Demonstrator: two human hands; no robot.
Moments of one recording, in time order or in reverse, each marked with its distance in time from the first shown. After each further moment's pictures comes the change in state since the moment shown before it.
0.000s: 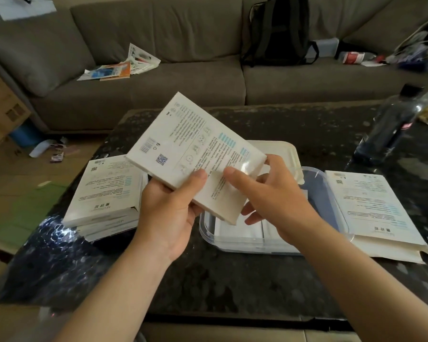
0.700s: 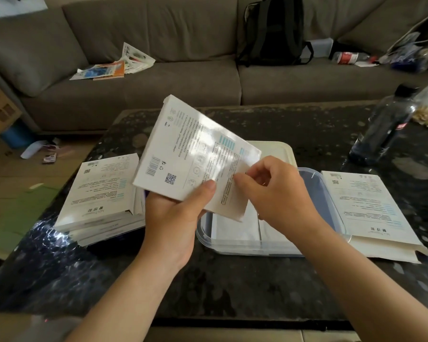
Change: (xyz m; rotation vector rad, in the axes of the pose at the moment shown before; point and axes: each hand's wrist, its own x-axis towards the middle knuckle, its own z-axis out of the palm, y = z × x) left_hand -0.002 -0.016 0.006 0.072 0.030 0.093; right_hand 0.006 0.010 -0.009 -0.303 0.158 -0.207
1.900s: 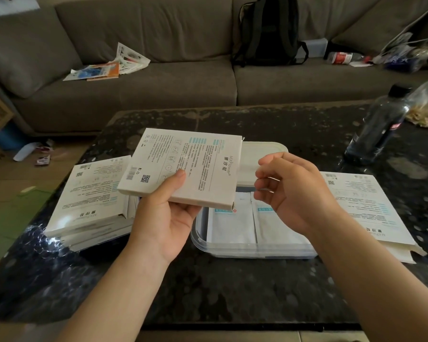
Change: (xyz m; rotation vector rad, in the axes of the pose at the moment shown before) left_hand 0.016 0.007 -0.002 -0.367 0.069 -0.252; right_hand 0.012 -0.002 -0.026 0.750 -0.012 0.350
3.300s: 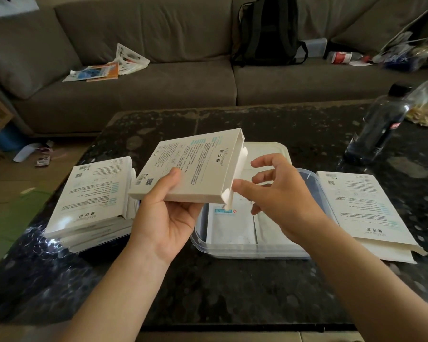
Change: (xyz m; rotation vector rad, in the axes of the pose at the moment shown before) left_hand 0.002 0.000 -0.001 -0.144 -0.013 -0.092; right_hand 0.000 0.018 0.009 -0.547 -0.016 -0.194
